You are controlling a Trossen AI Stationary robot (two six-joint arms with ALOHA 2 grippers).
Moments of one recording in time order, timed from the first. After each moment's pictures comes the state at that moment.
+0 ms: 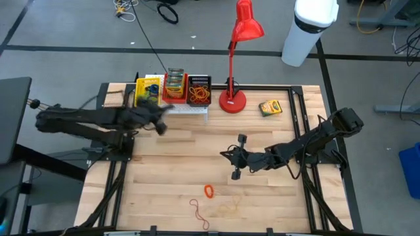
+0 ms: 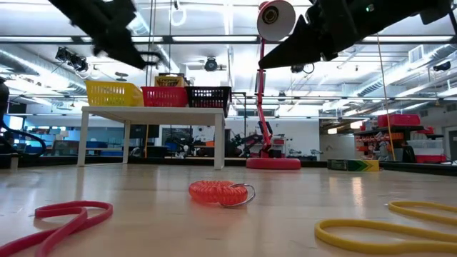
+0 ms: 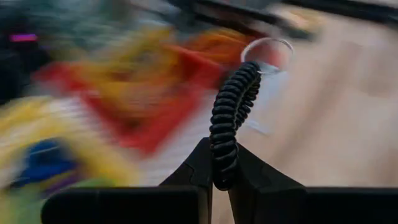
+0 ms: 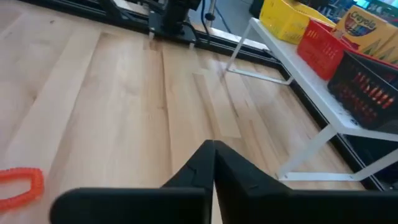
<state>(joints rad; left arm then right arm) -0.02 0.81 0.72 -0.53 -0.70 -0.31 0.39 1.54 0.76 0.33 0.62 -0.08</state>
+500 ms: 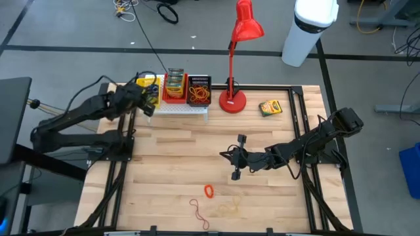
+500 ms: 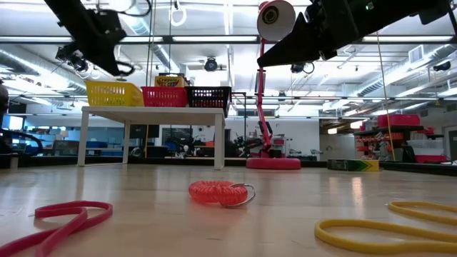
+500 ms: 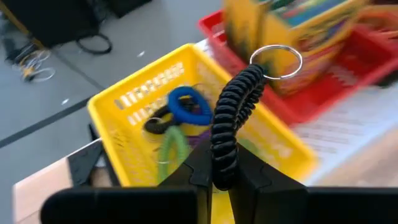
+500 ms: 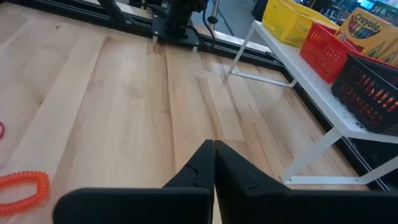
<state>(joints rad) 0.42 0.72 0.83 -0.85 -0.60 -0.32 0.39 1.54 0.76 0.34 0.61 -0.08</state>
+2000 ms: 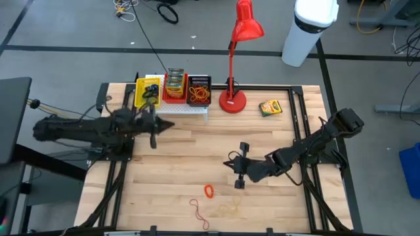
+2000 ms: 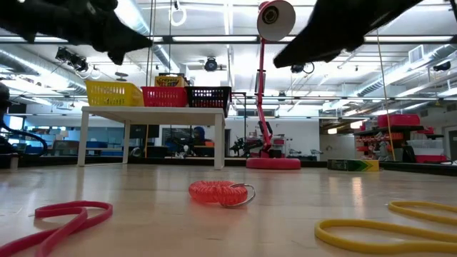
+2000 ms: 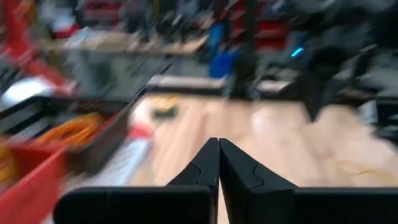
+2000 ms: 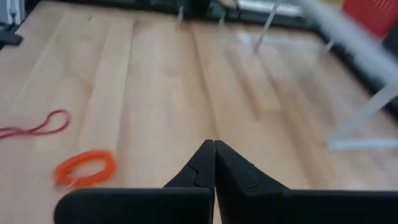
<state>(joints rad) 0.08 0.55 0.35 0.11 -0.12 0.02 0.47 1.54 0.85 0.08 0.59 0.19</state>
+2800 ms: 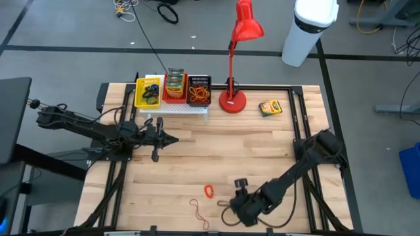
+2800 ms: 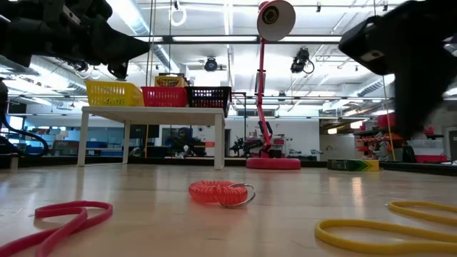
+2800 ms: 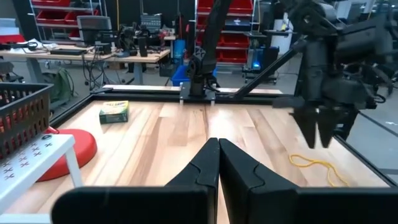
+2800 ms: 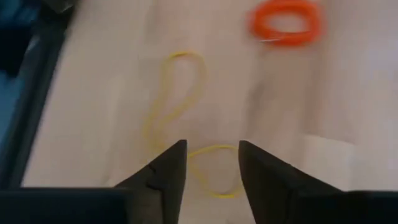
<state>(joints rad) -0.14 0.74 0.15 0.58 -0.16 -0.01 0.70 1.92 1.30 -0.55 0.26 0.41</state>
